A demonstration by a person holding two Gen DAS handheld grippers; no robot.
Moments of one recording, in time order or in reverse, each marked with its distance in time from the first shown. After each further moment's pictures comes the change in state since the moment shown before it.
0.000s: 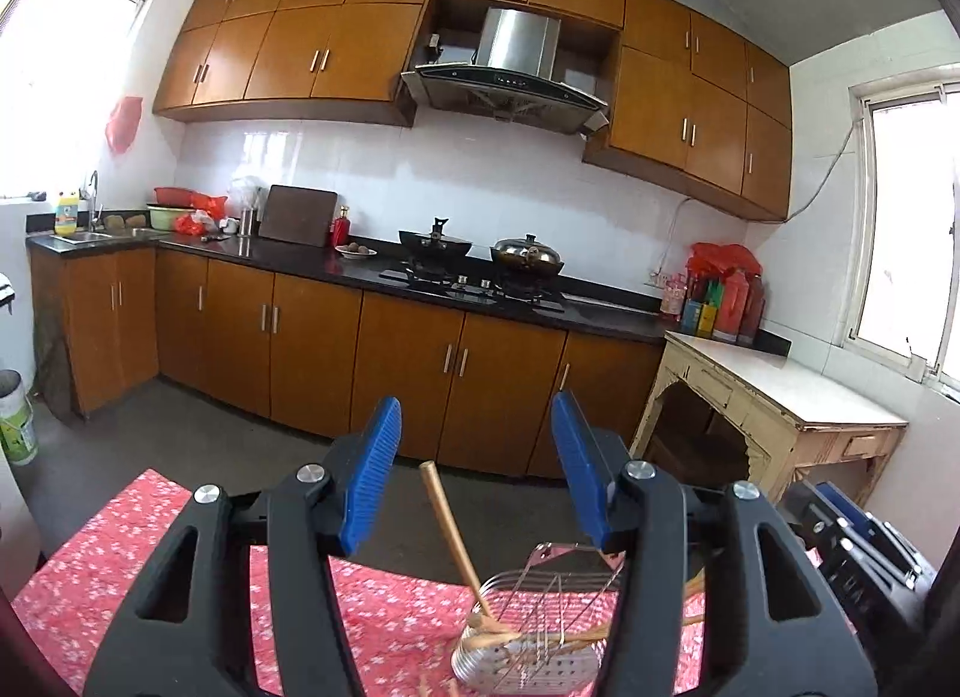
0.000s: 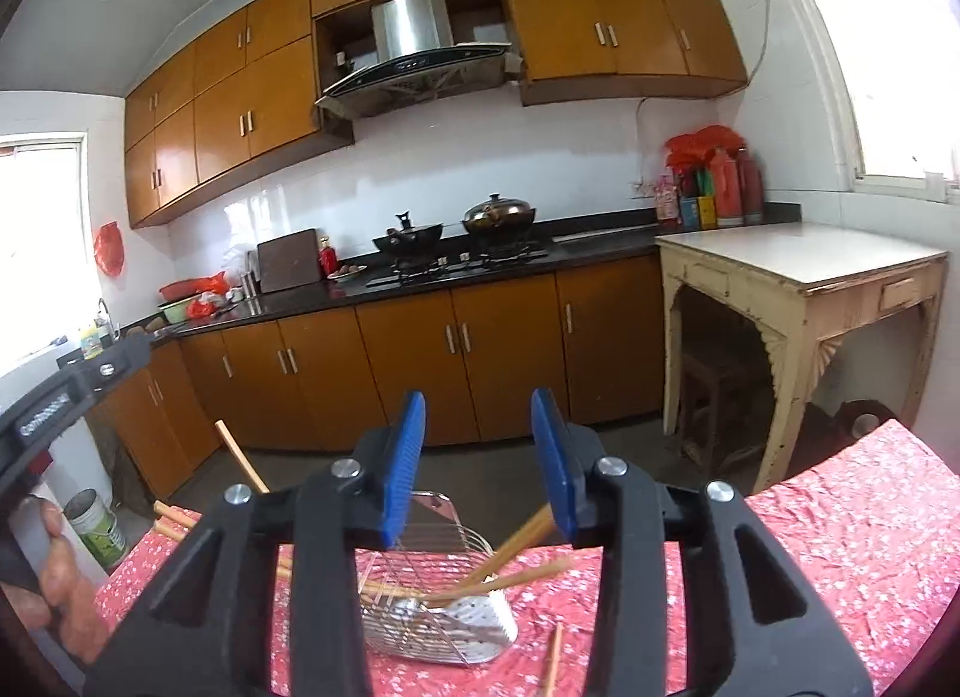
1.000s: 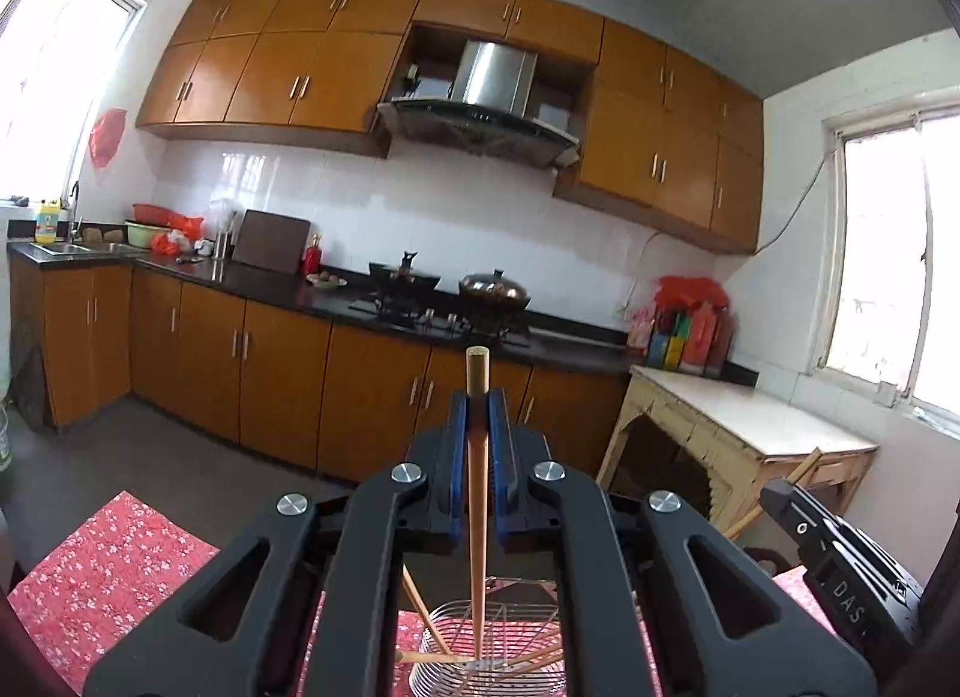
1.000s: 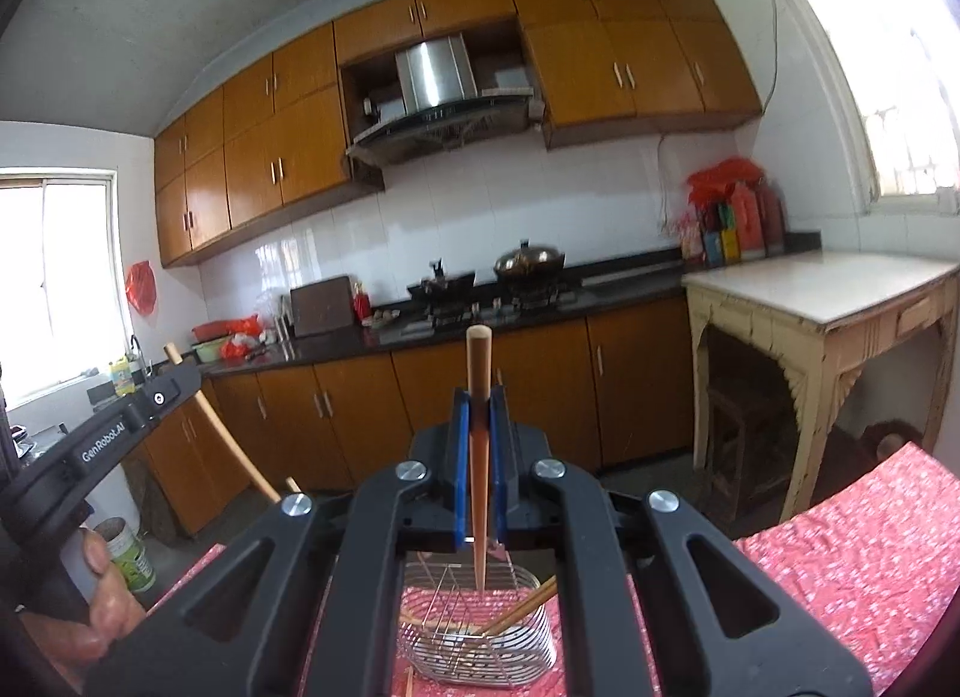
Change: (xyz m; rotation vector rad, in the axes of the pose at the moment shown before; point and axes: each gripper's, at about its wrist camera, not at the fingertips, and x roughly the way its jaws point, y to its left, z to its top) left arm 0.001 -0.021 0.005 -0.017 -0.074 -0.073; right arm -0.008 0.015 0.025 0.024 -0.066 0.099
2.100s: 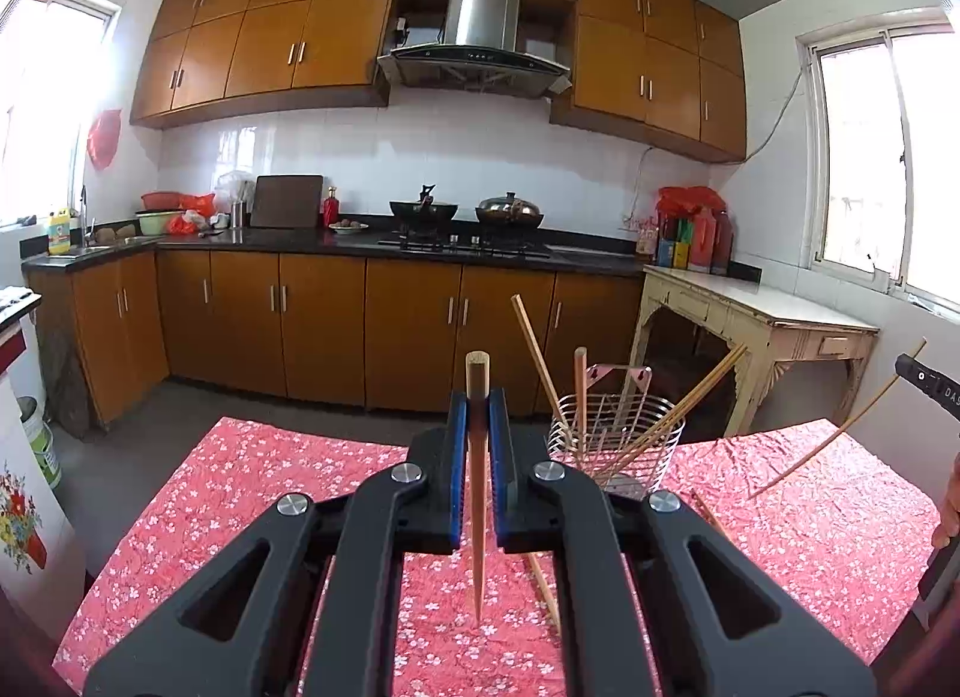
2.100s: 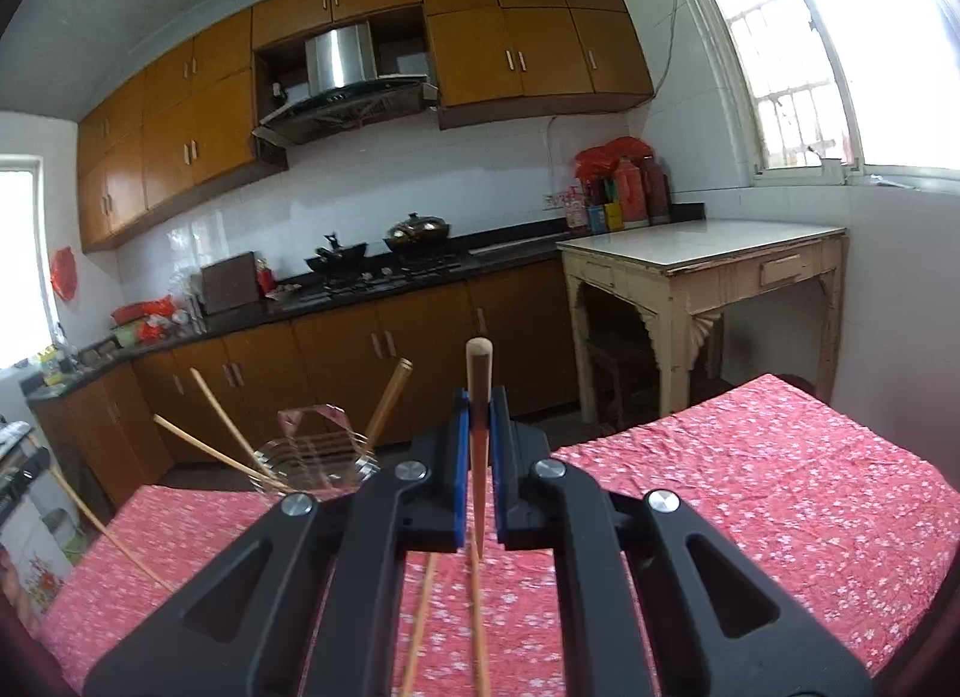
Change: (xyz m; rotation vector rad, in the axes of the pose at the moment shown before) left arm -0.118 0.092 -0.063 0.130 0.148 0.001; right arm -0.148 -0.075 -0.058 0.040 0.003 -0.203
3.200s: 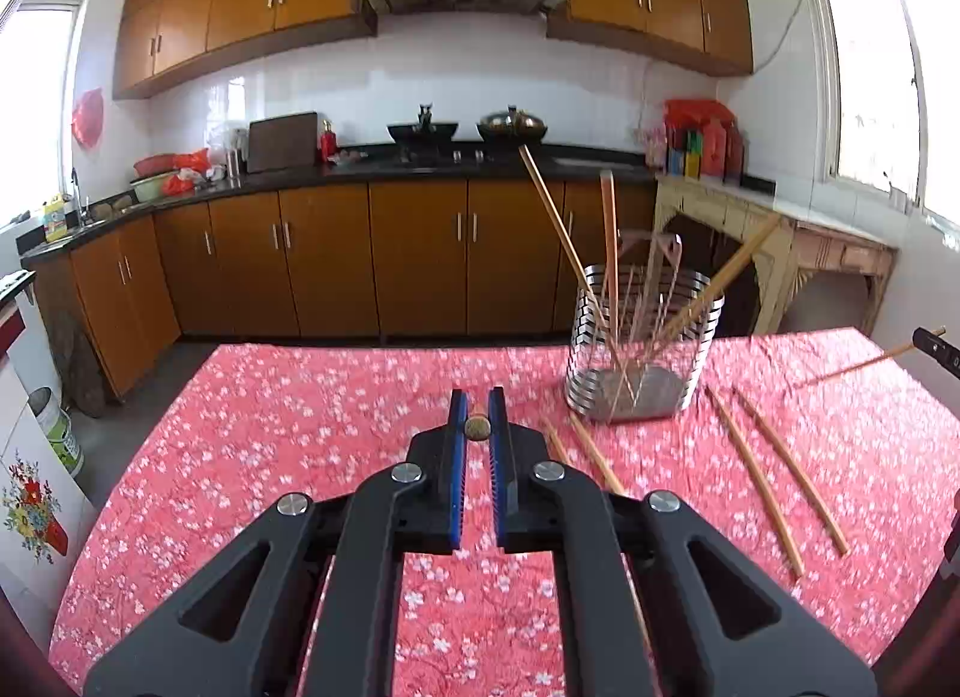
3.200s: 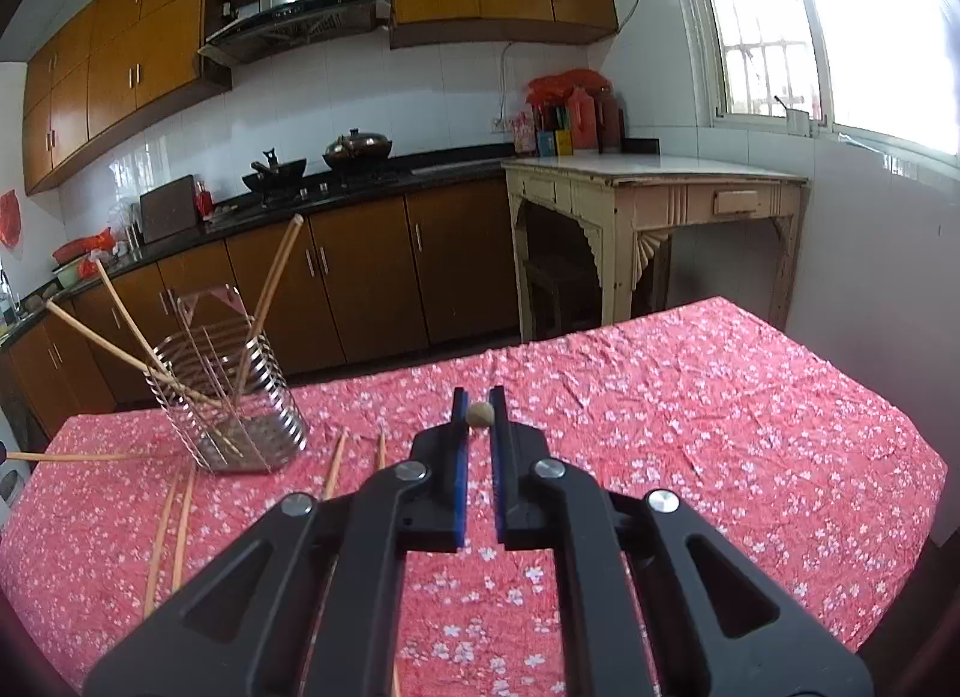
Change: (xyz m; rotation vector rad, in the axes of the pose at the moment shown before) left arm 0.036 0.000 -0.054 0.068 0.180 0.041; right arm 0.045 -0.036 -0.065 -0.047 0.168 -0.189
